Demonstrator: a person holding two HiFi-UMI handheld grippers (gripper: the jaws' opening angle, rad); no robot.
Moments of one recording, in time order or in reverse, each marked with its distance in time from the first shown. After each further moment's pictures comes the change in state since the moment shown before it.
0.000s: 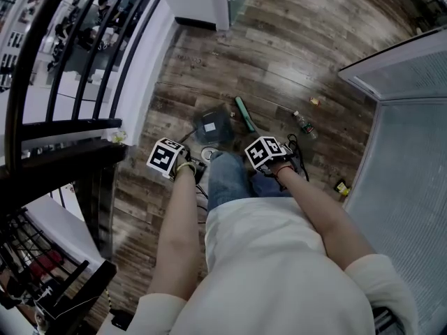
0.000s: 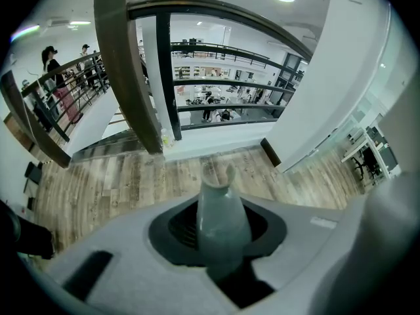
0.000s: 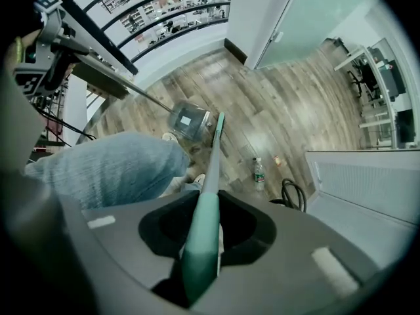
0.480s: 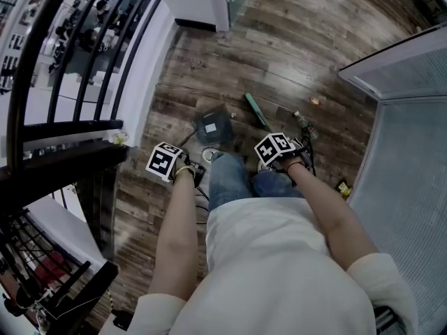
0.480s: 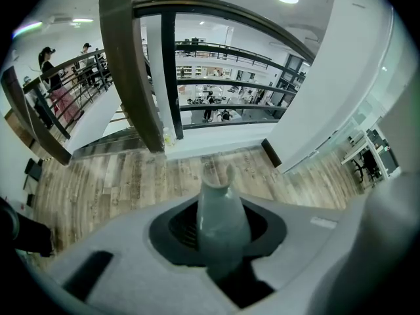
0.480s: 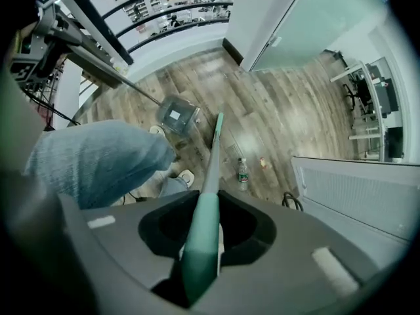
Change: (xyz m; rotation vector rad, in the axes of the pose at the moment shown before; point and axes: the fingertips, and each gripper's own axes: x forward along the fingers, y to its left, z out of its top) left arm -0.003 0.012 -0.003 -0.019 0.004 -0.002; right arm -0.002 -0.045 -0.010 -0.055 0.011 -0.104
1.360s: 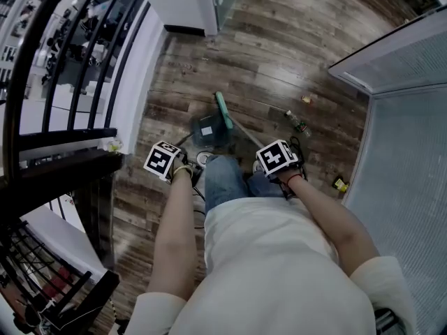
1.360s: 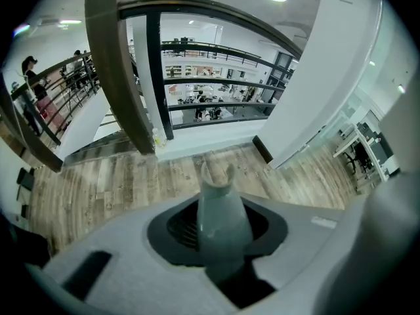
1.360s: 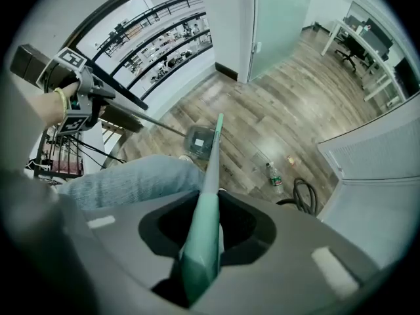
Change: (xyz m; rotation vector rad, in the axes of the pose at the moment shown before) left arm 0.004 -0.024 -0.006 0.062 0.008 -0.058; right arm -0.048 0.045 -0.008 0.225 -0.186 0.282
